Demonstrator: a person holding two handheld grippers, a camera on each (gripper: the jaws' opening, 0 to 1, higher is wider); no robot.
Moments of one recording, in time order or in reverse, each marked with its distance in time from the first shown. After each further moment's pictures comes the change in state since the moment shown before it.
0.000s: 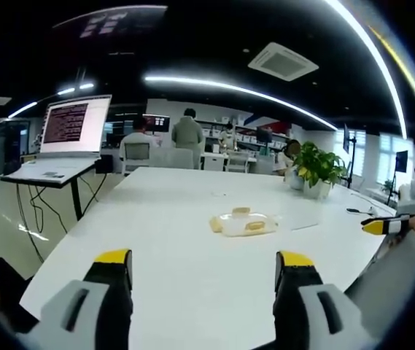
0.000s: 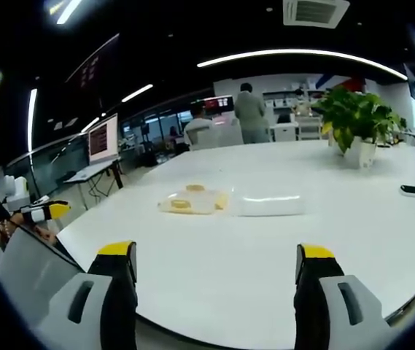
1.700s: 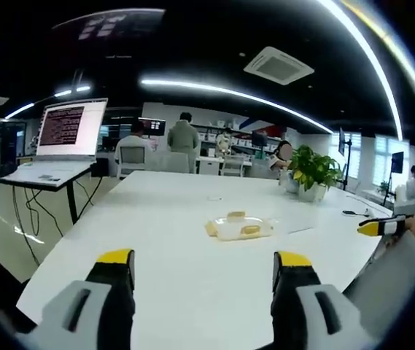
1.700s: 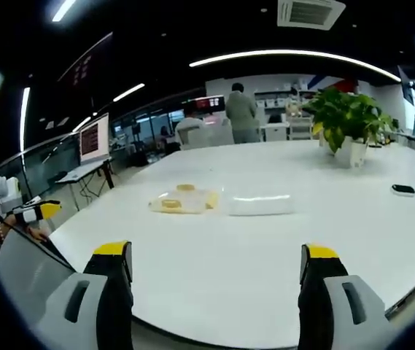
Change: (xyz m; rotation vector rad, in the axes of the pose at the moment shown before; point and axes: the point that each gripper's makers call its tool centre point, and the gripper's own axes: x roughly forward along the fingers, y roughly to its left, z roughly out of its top) left arm 0.000 -0.002 0.003 0.000 -0.025 -0.024; right arm -0.003 0.000 -0.002 -0.003 0.004 -0.053
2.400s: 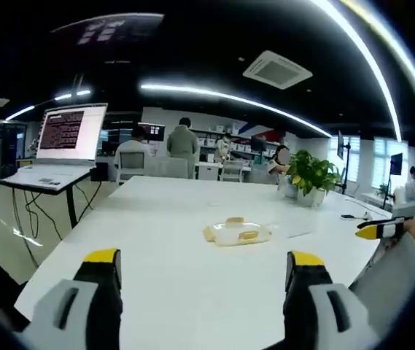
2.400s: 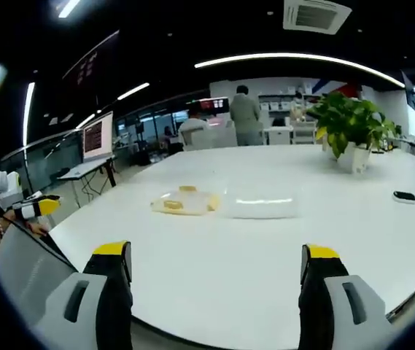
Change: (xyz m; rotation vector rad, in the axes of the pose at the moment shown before) left arm -0.003 -0.003 0.008 -0.022 -0.054 -0.007; right arm 0.001 -0.001 0.004 -0.026 -0.020 0.010
